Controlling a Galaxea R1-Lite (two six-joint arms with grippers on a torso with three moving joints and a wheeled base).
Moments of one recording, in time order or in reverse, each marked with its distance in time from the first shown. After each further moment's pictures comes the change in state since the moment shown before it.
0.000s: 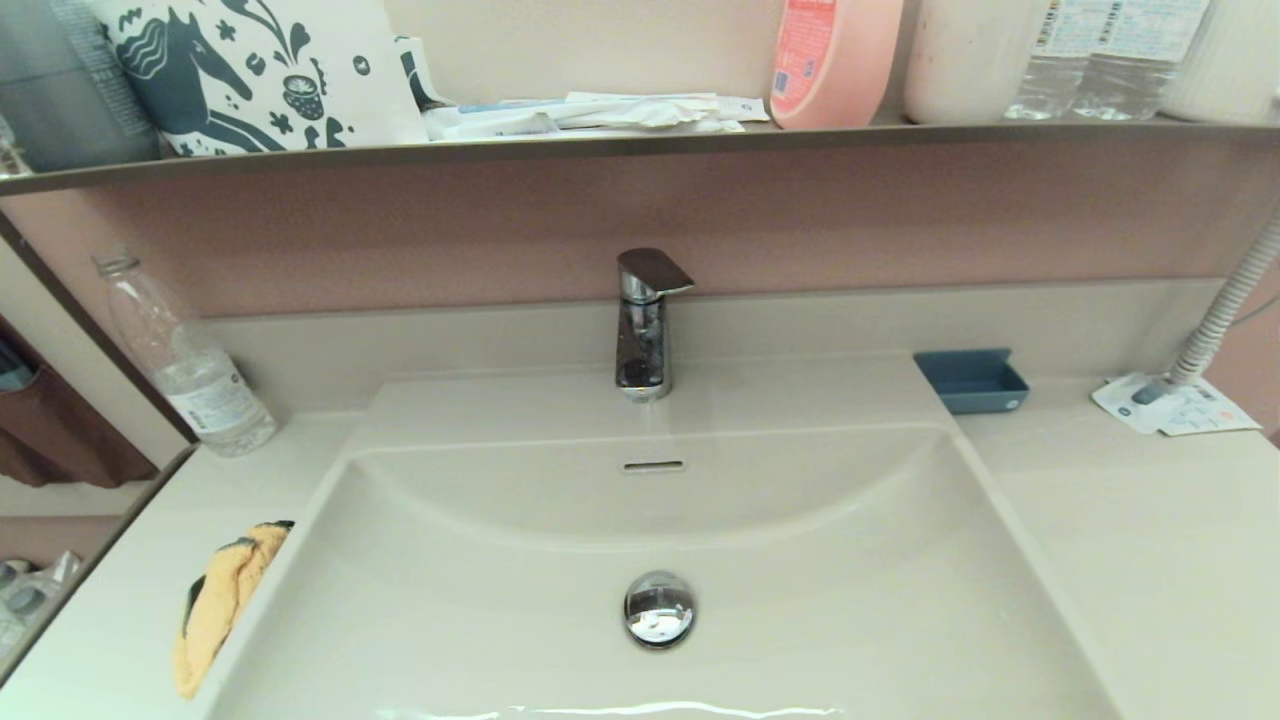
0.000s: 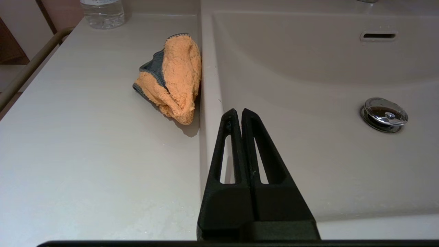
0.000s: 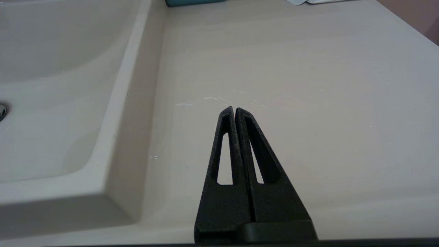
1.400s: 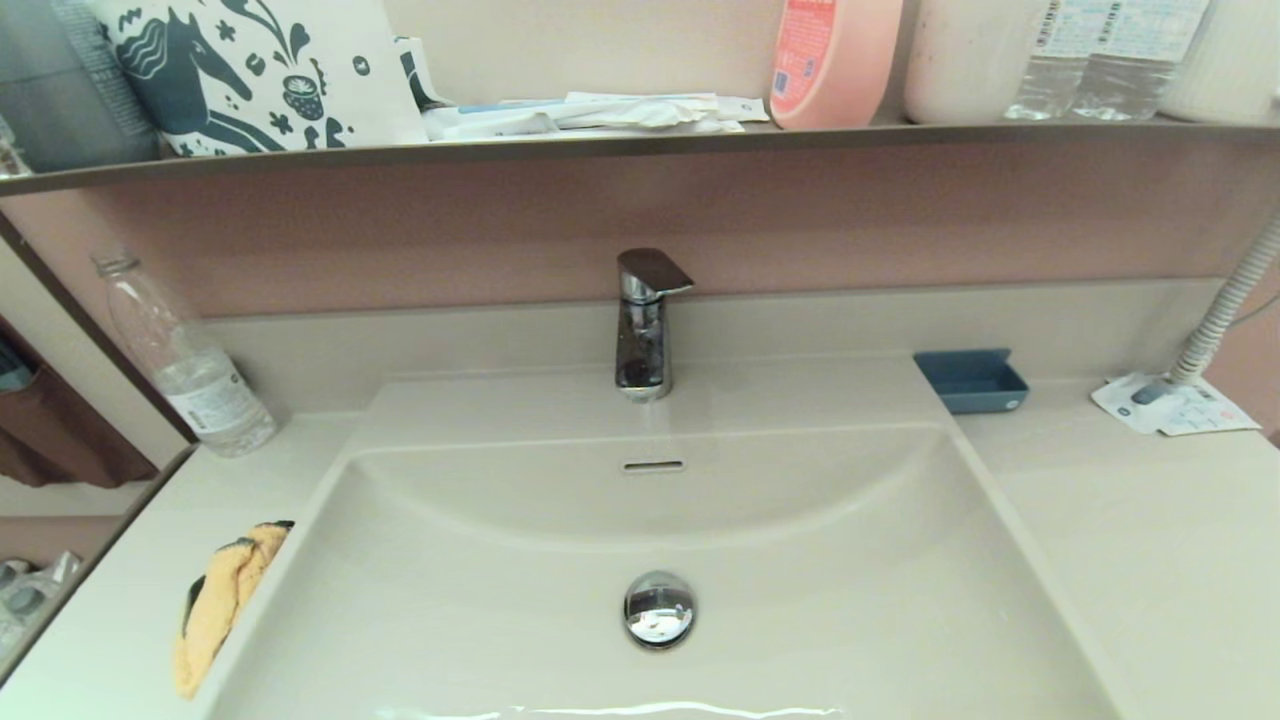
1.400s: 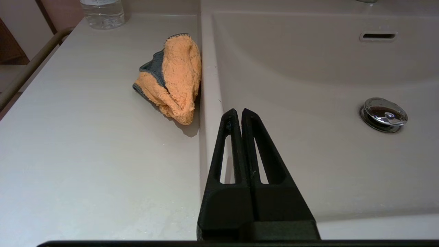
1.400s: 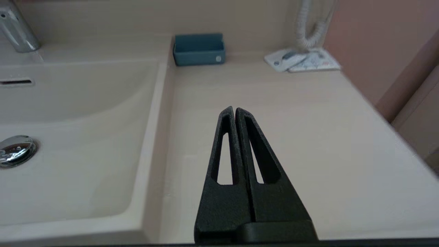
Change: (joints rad) left arm 0.000 0.000 0.000 0.000 0.000 0.000; right arm -0.001 0.070 -0.381 0.208 -0.002 -0.059
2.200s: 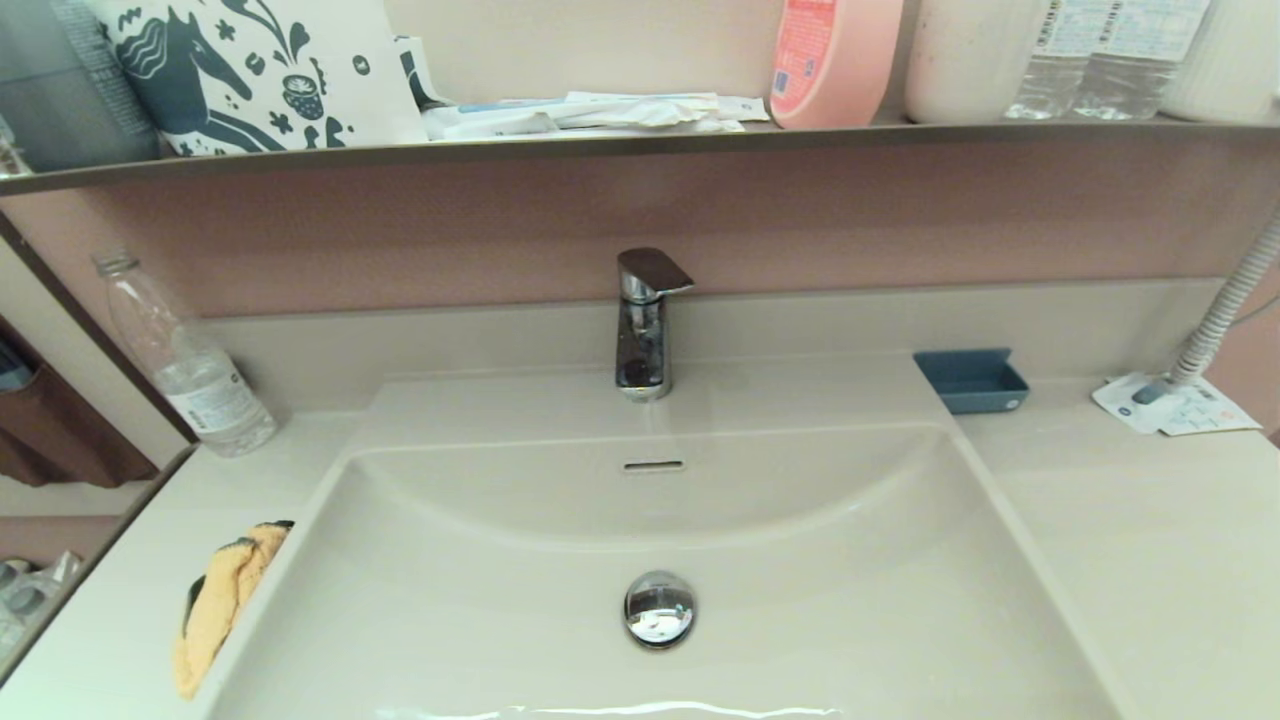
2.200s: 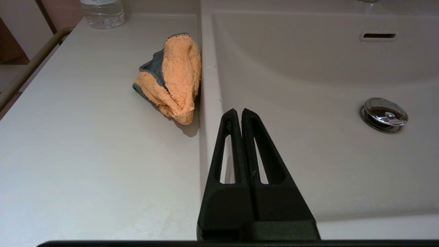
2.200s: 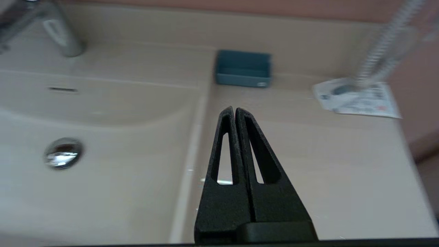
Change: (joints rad) left arm 0.000 0.000 0.000 0.000 0.000 0.000; right arm 0.115 0.705 -0.527 0.049 0.080 -0.036
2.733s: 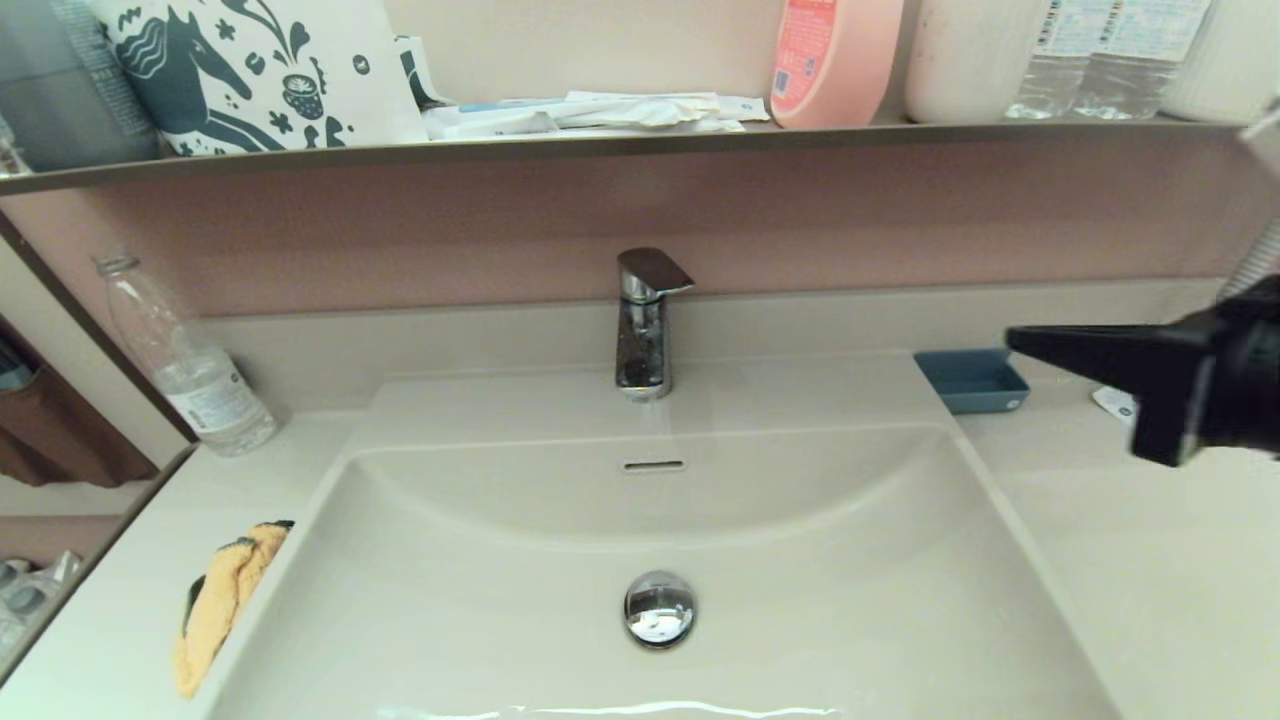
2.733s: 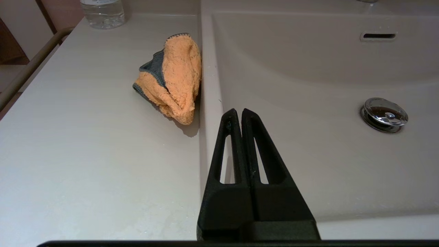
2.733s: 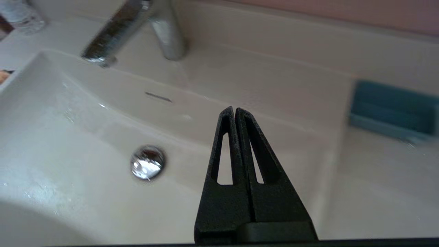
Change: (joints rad) left arm 0.000 0.000 0.000 -0.001 0.000 0.000; right arm 0.481 0.495 -0.109 -0.299 -0.142 0.102
